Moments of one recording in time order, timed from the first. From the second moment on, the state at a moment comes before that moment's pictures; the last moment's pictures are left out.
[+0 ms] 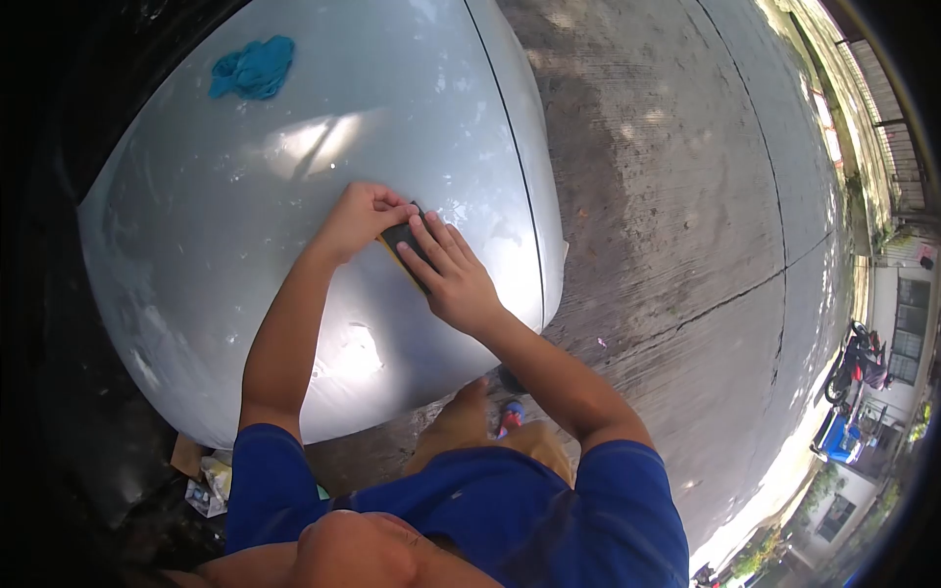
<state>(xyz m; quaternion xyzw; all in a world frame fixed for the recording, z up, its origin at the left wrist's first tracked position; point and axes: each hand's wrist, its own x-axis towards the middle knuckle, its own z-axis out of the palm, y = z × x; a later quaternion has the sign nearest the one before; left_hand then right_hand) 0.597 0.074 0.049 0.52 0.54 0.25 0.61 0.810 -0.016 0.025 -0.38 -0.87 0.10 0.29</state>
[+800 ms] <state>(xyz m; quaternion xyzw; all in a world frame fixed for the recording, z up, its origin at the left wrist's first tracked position) 0.460 0.298 0.072 0.56 0.78 0.22 -0.16 0.752 0.210 0.002 -0.46 -0.85 0.03 0.25</state>
